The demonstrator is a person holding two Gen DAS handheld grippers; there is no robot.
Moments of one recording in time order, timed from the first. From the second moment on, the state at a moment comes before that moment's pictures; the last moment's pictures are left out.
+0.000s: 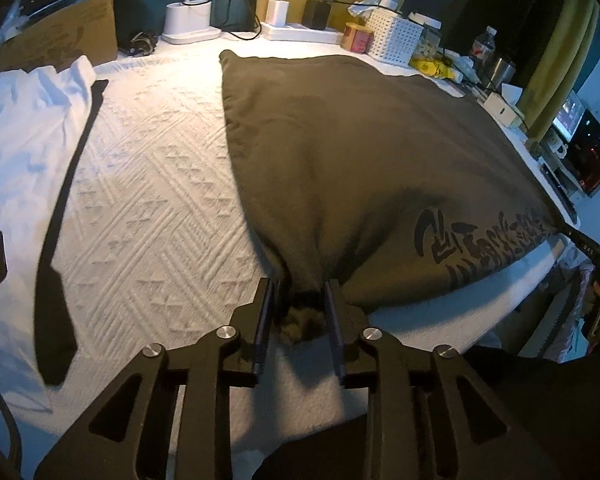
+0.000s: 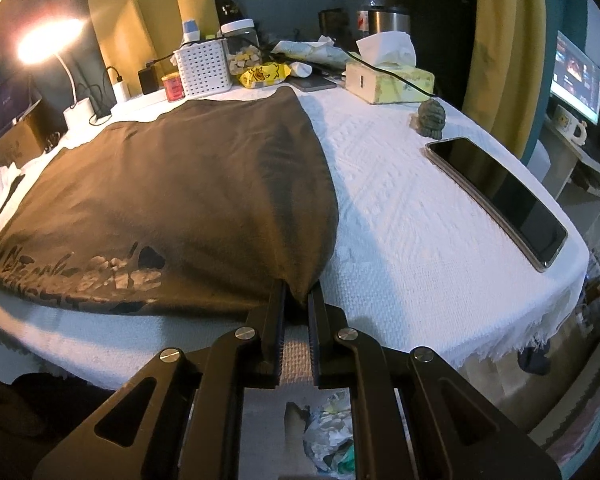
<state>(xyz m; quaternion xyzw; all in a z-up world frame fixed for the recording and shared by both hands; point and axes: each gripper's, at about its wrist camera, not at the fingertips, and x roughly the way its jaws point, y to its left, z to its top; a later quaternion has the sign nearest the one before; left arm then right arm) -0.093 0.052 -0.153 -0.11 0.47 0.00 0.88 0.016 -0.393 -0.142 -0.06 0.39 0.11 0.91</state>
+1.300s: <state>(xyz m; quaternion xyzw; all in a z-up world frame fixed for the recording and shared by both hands) -0.004 0.014 -0.107 -0.08 0.38 -0.06 0.92 0.010 -0.355 -0.144 0.02 0.44 0.07 0.90</state>
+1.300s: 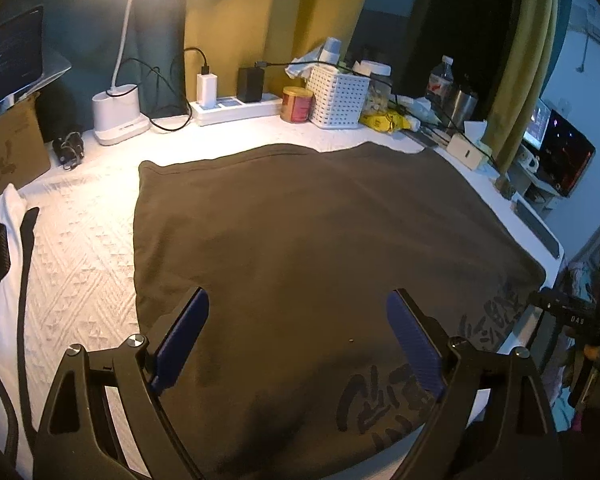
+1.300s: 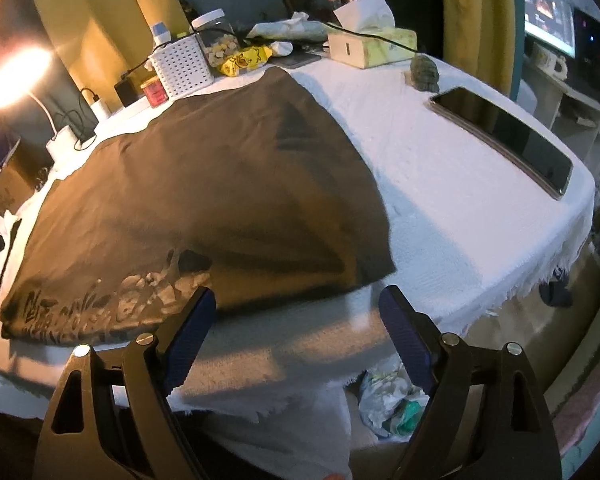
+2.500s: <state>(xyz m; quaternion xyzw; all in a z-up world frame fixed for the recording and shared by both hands) 0.061 0.067 -0.123 -0.12 0.40 -0.06 0.91 0.147 -0.316 -0.146 0.13 0.42 0.10 0.89</state>
